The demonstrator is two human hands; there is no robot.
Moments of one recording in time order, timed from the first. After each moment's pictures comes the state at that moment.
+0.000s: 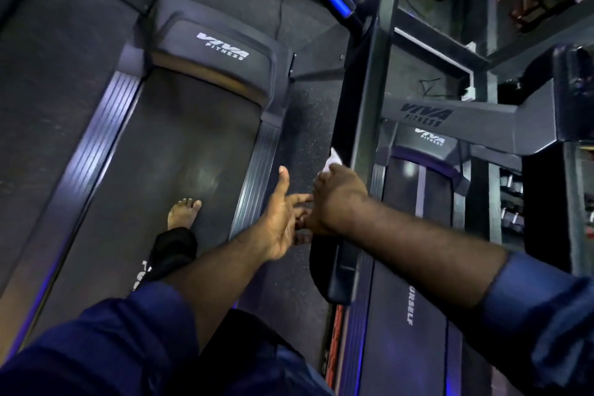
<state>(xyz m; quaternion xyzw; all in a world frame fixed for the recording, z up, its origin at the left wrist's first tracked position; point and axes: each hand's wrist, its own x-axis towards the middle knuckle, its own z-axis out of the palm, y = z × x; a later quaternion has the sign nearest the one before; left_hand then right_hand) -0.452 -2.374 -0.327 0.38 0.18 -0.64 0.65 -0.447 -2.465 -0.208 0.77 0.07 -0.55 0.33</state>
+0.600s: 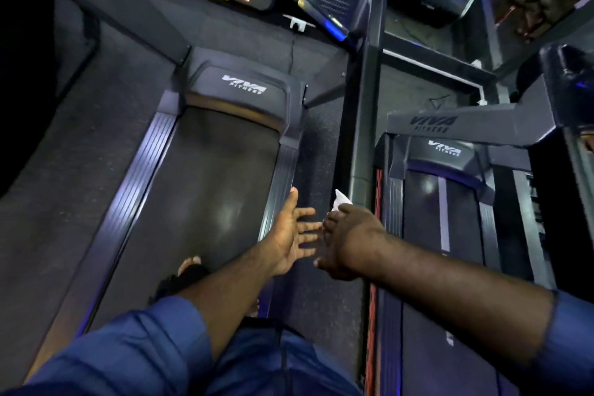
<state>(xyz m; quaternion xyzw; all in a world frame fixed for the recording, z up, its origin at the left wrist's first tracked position) -0.501 -2.311 -0.285 0.47 0.15 -0.60 0.63 -0.544 -2.402 -0.172 0.81 0.05 -0.53 0.26</state>
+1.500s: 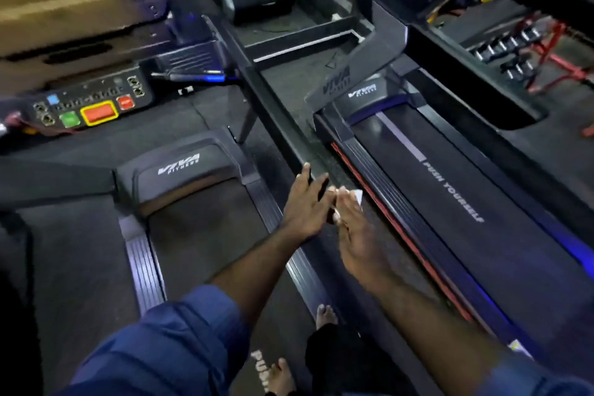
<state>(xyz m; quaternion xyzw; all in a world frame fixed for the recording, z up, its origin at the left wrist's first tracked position) -0.483 -2.338 -0.228 0.71 -0.51 -0.36 0.31 -0.640 -2.319 -0.231 0.74 -0.47 0.26 -0.40</state>
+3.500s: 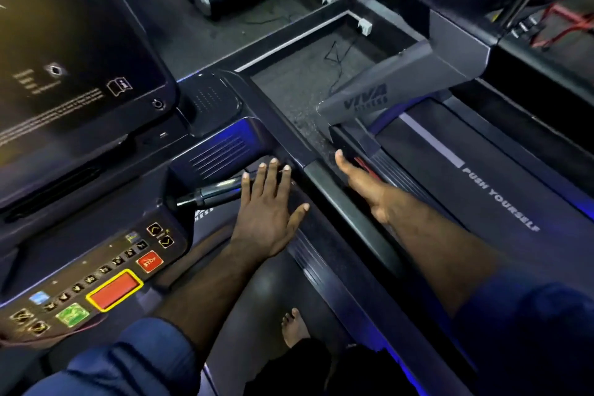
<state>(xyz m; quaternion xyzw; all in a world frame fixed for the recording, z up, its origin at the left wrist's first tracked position) -0.115 -2.561 -0.236 0.70 -0.71 -0.08 0.03 -0.318 -2.666 -0.181 0.42 -0.60 0.02 -0.67</state>
